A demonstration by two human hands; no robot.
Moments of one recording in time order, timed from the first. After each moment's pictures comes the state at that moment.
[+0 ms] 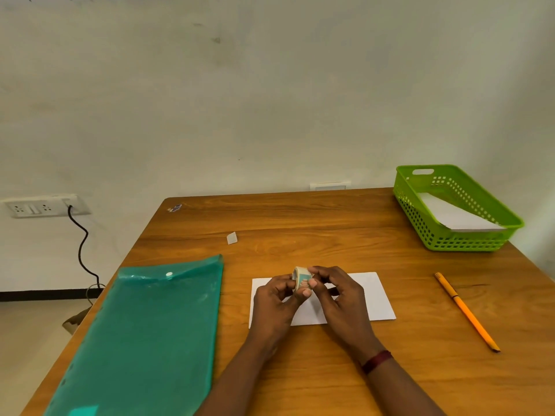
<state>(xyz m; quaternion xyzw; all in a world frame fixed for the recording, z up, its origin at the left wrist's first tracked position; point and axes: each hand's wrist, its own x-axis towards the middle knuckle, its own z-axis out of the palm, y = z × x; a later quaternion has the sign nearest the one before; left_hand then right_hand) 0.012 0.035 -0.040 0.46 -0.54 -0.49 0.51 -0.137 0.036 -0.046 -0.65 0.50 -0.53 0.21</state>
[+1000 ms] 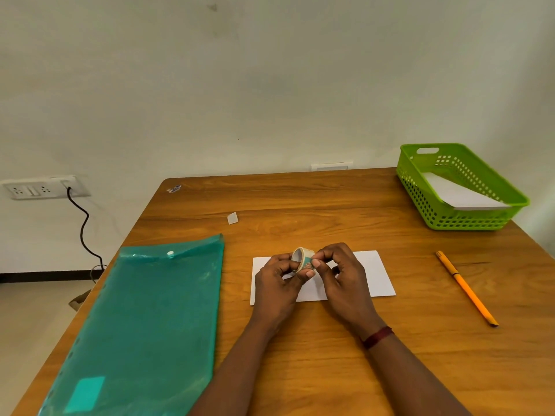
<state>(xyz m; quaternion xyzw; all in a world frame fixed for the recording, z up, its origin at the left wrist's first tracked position) 0.009 0.037 -0.046 0.51 -0.58 -0.39 0.51 -0.138 0.040 -0.044 -0.66 0.52 -0.51 0.19</state>
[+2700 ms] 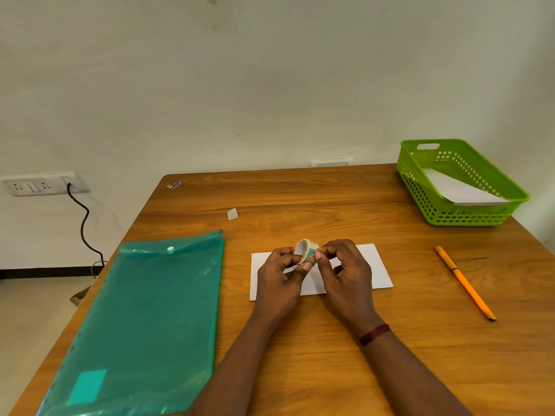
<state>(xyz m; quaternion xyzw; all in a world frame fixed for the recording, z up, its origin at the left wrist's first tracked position) 0.007 0.037 -0.046 0.52 -0.61 -0.34 0.49 -0.137 0.043 -0.047 -0.65 0.53 -0.54 0.09</state>
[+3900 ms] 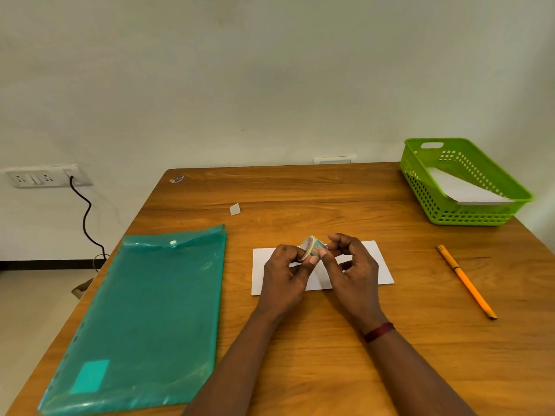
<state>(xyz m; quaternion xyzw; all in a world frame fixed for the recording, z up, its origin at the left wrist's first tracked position) 0.003 0.041 -0.044 0.50 -0.64 -0.33 0.49 -0.138 0.047 -0.042 -0.58 0.53 -0.59 0.19</state>
